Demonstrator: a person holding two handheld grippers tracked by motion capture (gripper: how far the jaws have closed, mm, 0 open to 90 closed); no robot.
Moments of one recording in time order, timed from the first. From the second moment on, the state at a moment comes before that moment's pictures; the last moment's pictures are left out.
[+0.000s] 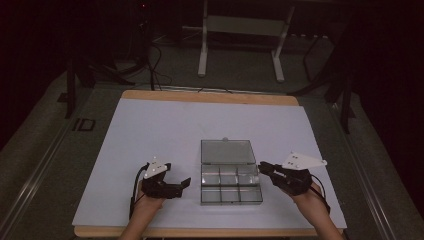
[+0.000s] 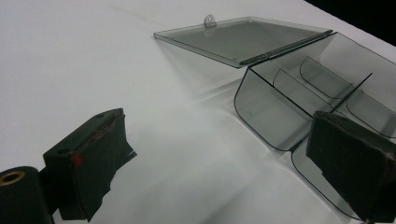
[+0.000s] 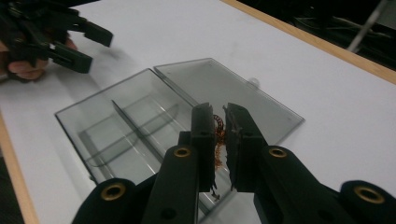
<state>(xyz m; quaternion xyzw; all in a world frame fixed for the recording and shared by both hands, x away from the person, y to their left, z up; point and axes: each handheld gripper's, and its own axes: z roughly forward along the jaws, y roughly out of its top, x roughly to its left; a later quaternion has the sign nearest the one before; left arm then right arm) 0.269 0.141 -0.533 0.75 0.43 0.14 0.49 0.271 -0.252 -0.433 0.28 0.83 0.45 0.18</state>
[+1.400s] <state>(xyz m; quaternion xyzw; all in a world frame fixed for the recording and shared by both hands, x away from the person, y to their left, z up) 0.269 0.142 -0.533 0.74 0.43 0.14 0.49 0.265 -0.194 -0.496 0.25 0.87 0.41 0.11</state>
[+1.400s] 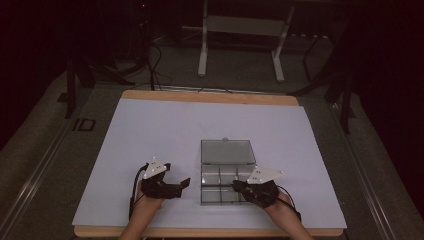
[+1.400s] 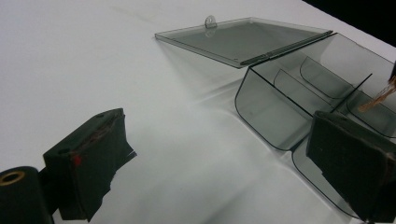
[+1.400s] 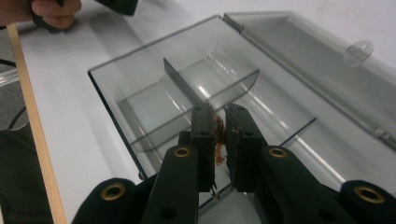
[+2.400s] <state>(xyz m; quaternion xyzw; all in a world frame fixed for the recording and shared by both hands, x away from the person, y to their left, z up) 0.268 0.141 -0.534 0.75 0.43 0.14 0.49 0.268 -0.199 -0.497 0.25 0.87 0.41 0.10</state>
